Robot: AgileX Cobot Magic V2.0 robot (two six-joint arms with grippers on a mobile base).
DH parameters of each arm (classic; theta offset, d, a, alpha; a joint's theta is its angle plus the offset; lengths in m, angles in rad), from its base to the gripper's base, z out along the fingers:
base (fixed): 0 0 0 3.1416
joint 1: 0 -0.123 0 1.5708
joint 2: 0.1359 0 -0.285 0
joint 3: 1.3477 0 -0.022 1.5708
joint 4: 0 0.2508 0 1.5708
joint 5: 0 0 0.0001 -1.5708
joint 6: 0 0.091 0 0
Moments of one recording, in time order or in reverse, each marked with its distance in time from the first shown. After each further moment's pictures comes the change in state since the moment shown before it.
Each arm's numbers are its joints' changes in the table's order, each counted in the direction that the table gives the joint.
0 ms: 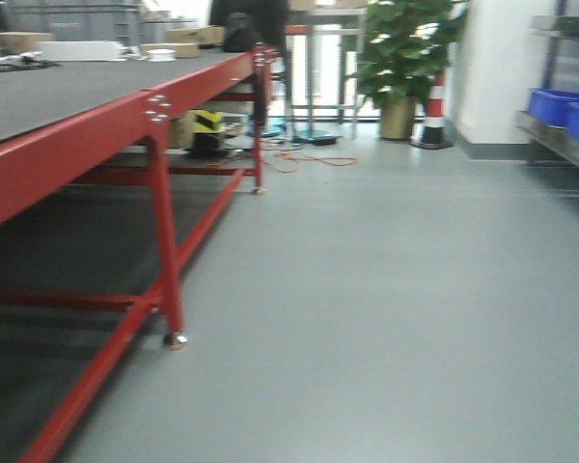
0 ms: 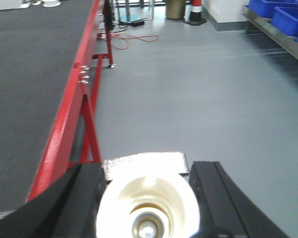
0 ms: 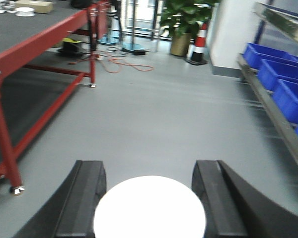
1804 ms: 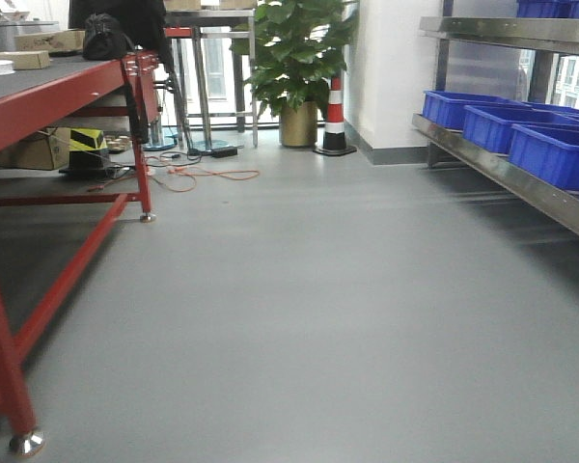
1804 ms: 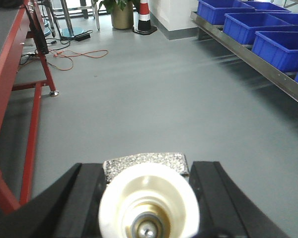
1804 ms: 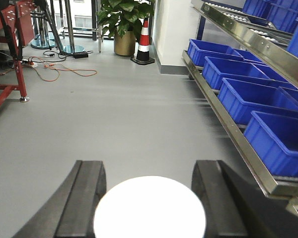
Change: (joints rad) left arm 0.000 0.000 0.000 0.000 0.000 0.000; right arm 0.000 -0.002 0.000 0.000 0.000 0.000
